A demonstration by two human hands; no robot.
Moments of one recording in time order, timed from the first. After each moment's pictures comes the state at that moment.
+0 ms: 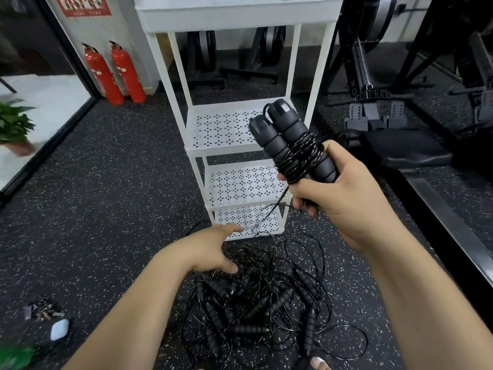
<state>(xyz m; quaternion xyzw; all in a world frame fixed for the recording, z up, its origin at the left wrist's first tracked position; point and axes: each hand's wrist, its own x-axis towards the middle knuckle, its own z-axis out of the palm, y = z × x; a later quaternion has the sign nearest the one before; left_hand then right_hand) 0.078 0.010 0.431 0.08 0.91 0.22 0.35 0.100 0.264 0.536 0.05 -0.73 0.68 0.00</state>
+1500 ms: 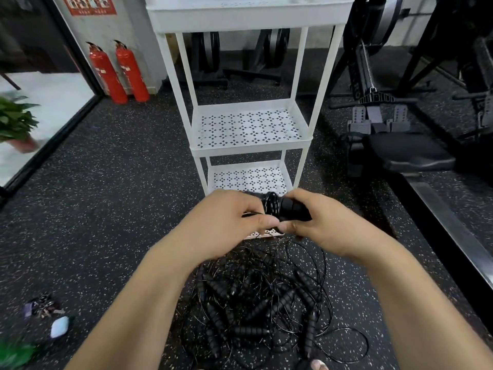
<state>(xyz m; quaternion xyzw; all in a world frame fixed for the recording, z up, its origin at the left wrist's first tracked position) 0.097 0.036 0.518 0.15 0.92 0.35 0.12 0.086 0.272 0.490 0.11 -0.91 0.38 -0.15</state>
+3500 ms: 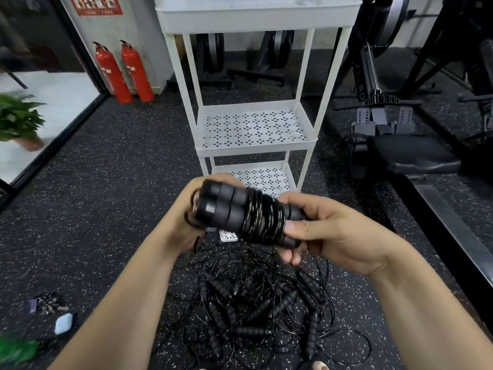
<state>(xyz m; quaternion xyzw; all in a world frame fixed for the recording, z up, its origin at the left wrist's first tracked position) 0.082 0.000 0.492 0.11 0.70 0.70 0.09 0.104 0.264 0.507 0.20 -0.57 0.72 -0.35</state>
